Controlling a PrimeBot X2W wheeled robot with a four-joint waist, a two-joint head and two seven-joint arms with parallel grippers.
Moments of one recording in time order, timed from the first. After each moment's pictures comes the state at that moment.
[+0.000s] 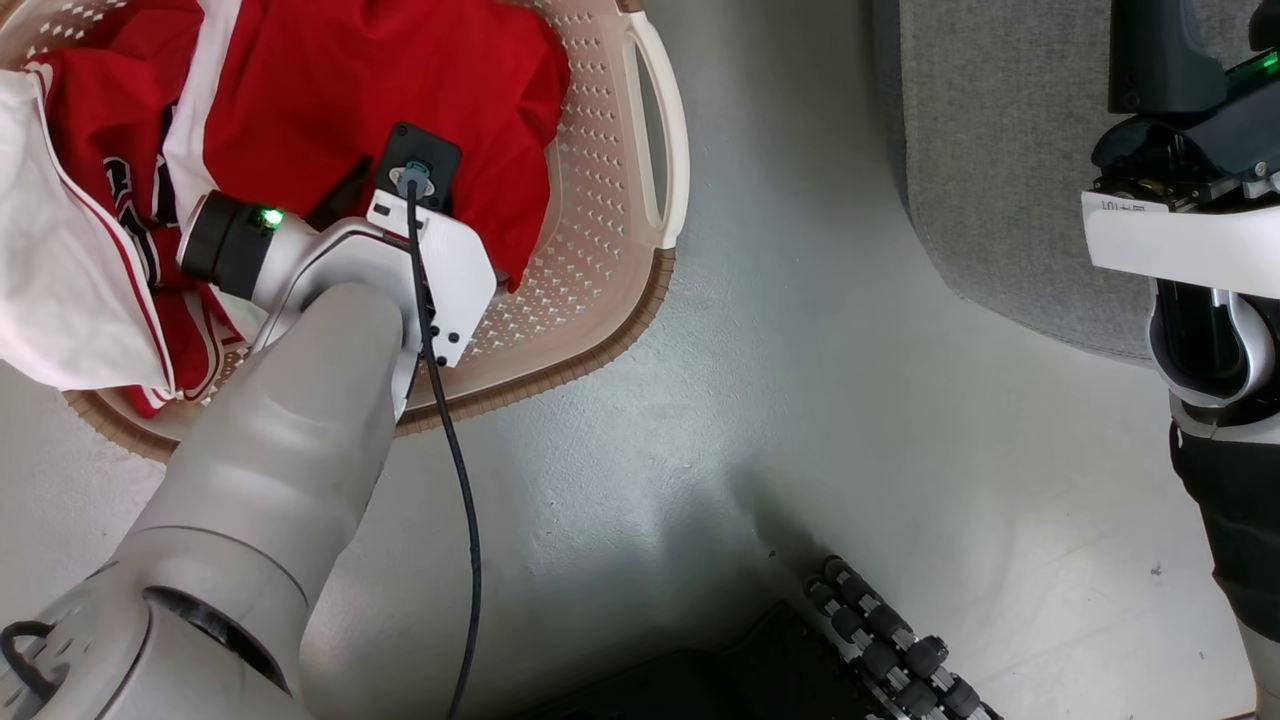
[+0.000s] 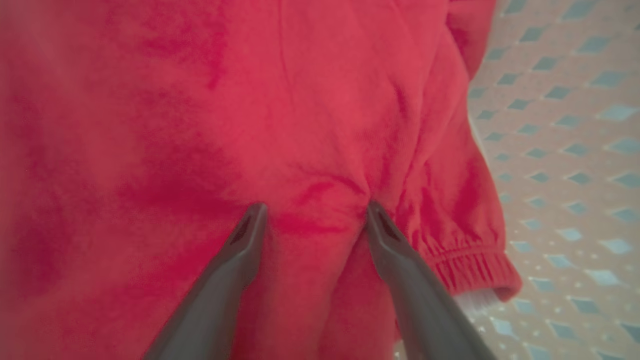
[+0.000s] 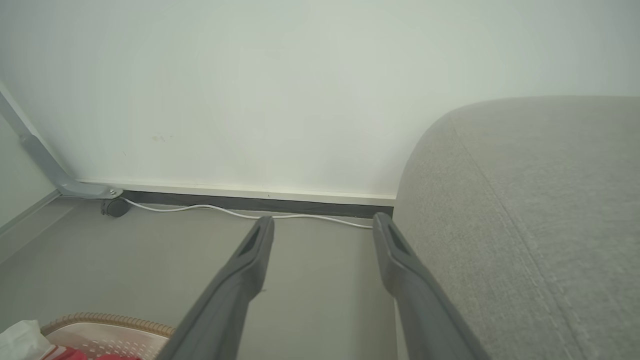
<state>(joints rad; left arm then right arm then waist) -1.12 0.05 -0.92 1.25 -0.50 0.17 0.01 -0.77 -0.23 0.23 -0.03 0.49 0.12 -0.26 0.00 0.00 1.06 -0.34</state>
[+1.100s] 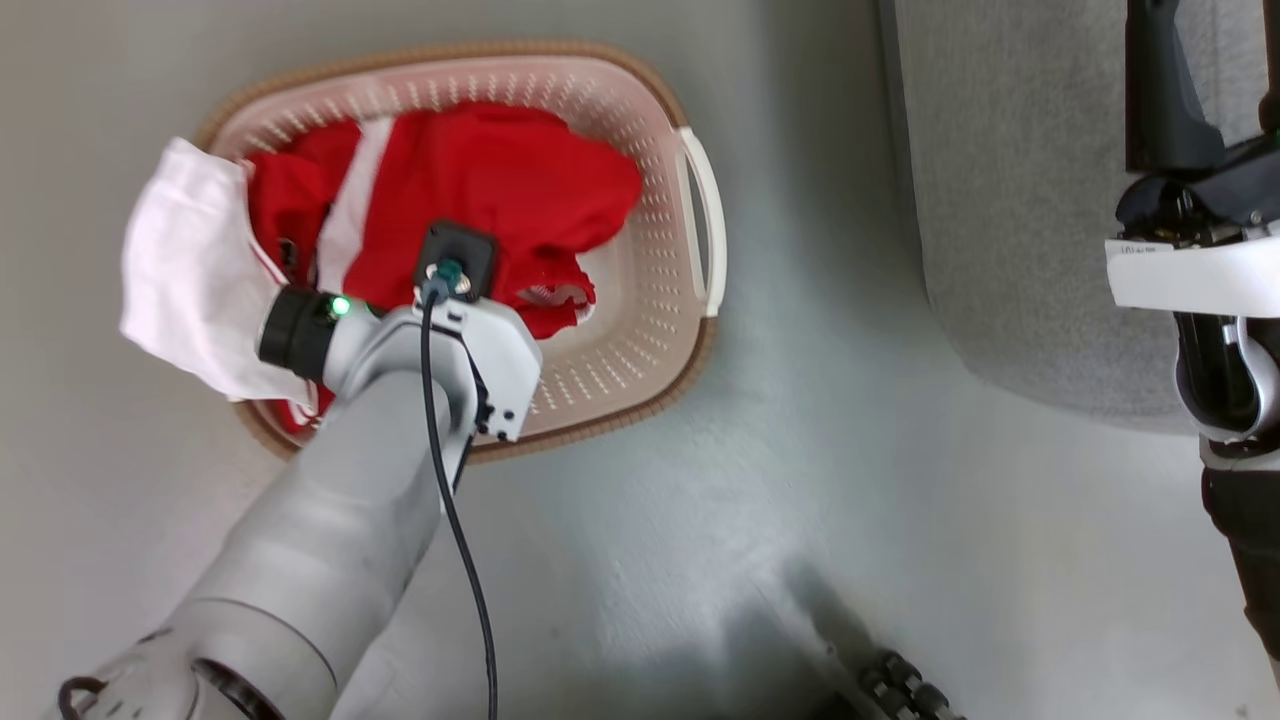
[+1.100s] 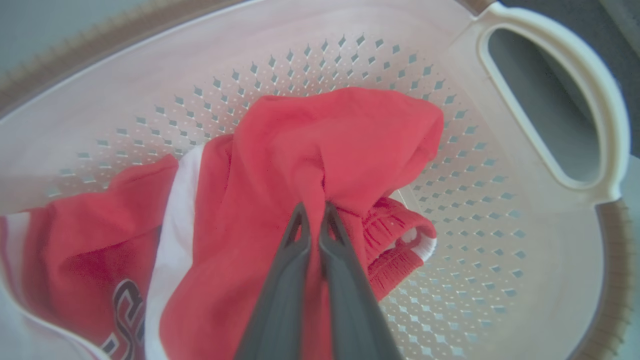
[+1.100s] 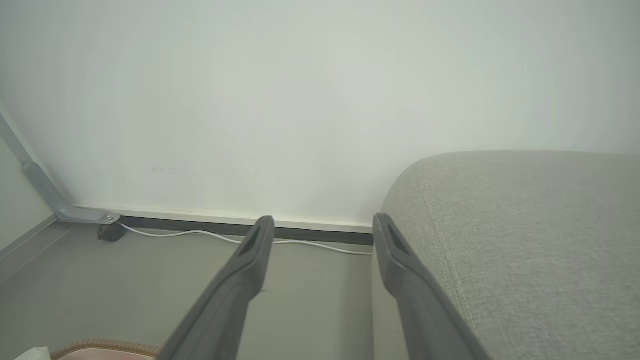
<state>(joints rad) -0.98 0.05 -1.00 1.13 -0.70 0.18 -0.16 -0.69 -0.28 0.20 0.06 0.46 0.12 -0.26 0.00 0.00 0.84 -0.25</state>
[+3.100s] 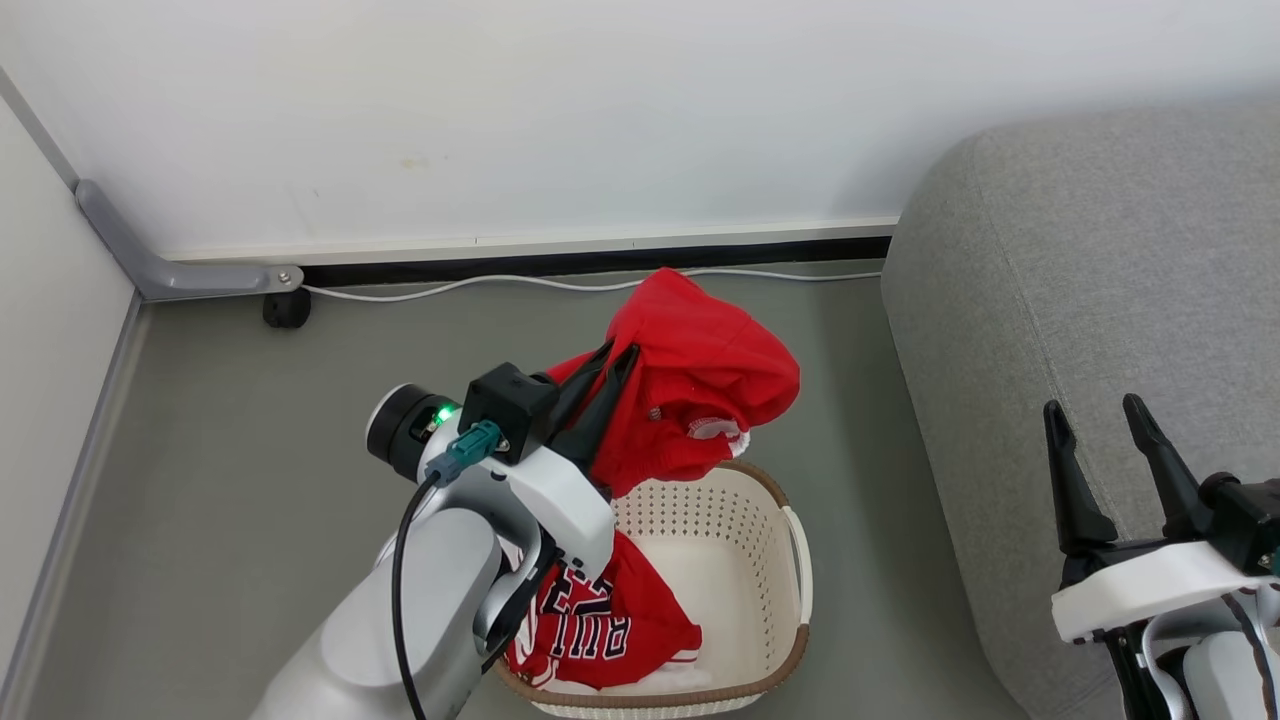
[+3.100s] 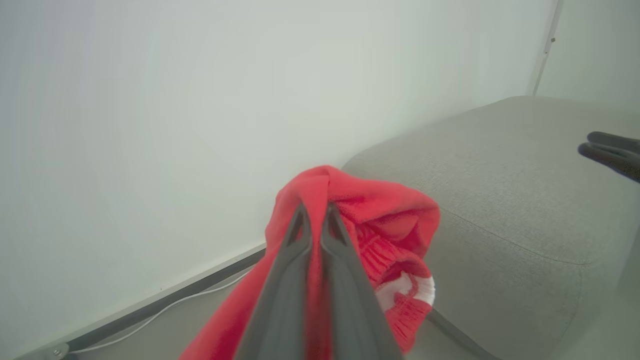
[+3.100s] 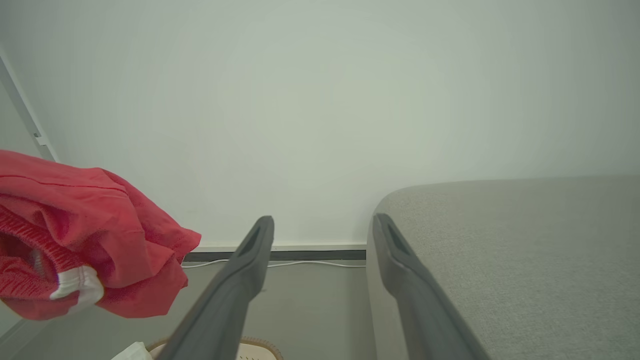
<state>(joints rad) -0.57 0.11 -0.71 0.55 -0.46 -0.02 -0.23 -0.19 -0.19 0.08 0.30 0.31 0.12 -0.26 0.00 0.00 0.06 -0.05</state>
